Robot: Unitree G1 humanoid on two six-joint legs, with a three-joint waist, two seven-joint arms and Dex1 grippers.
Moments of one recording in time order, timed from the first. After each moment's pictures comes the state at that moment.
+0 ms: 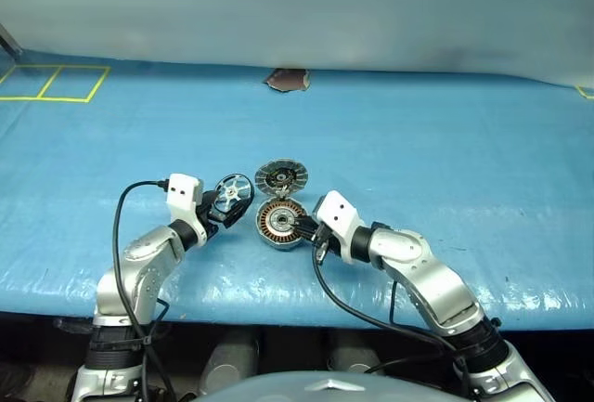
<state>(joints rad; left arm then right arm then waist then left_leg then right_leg) -0.08 0.31 0.10 -0.20 -0.42 0.65 -0.46 -0.16 -0.41 0.37 -0.37 0.12 0.58 0.63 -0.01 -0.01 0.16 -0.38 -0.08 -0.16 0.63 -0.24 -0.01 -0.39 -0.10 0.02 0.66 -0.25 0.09</state>
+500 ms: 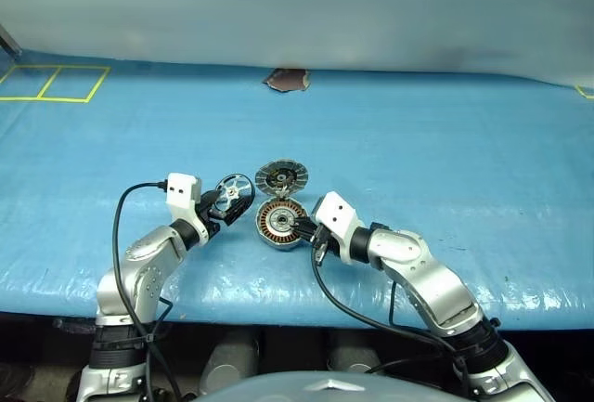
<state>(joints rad) -0.08 0.28 0.13 -0.19 -0.47 0.67 -0.44 -0.16 -0.42 0.38 -0.37 0.11 0.57 0.63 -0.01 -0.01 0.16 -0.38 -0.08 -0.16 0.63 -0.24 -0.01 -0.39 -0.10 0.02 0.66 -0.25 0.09</state>
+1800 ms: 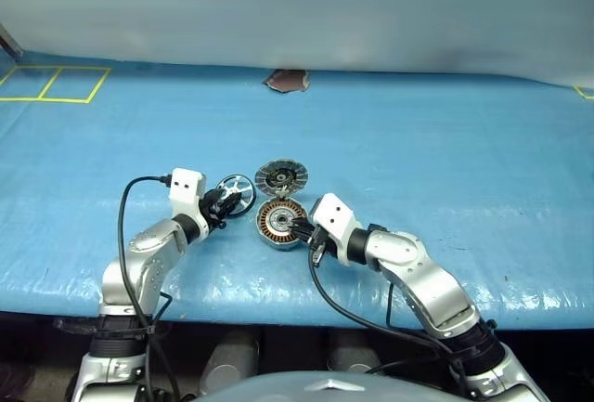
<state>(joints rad) -0.12 0.33 0.08 -0.17 -0.40 0.69 -0.39 -0.15 -0.40 0.38 -0.37 0.10 0.57 0.62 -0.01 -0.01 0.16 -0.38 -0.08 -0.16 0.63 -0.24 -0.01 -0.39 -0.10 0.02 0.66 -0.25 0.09</state>
